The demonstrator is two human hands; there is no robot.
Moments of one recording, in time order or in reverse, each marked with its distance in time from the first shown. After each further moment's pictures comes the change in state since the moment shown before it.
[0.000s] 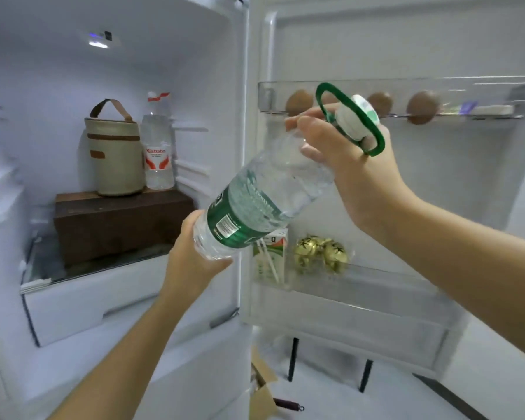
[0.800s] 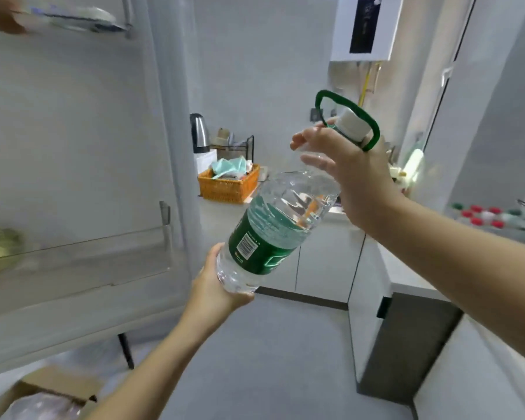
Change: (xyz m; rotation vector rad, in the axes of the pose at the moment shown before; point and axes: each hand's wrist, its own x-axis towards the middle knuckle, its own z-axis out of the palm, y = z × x) left_hand -0.170 0.167 0.379 -0.357 -0.836 -0.204; right_hand -0.157 -0.051 -0.342 -0.396 0.617 0.235
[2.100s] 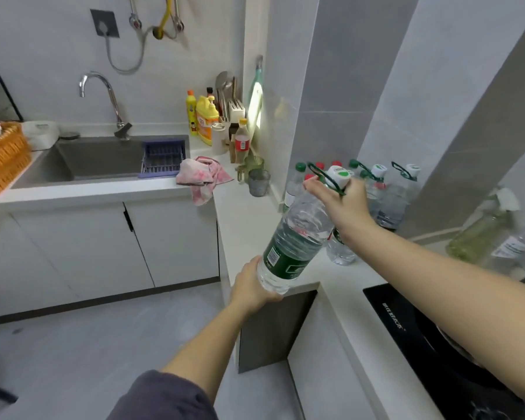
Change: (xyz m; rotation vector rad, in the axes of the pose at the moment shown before) left_hand 0.214 0.014 0.620 0.062 -0.764 0.005; right_hand 0.132 0.257 -0.511 -0.568 0.610 0.411
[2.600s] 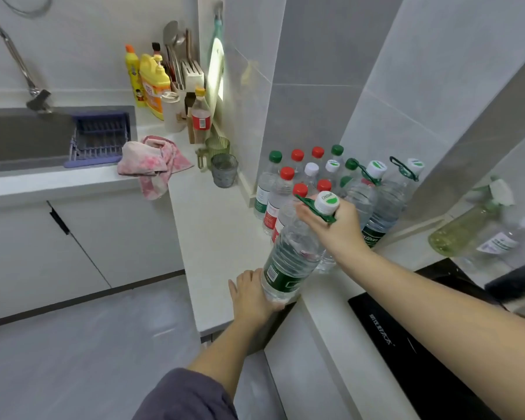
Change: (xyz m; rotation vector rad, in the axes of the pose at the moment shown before) left_hand 0.102 -0.030 0.097 0.418 -0.034 0.008; right_hand 0.070 0.090 -0.012 -0.174 -0.012 0.049
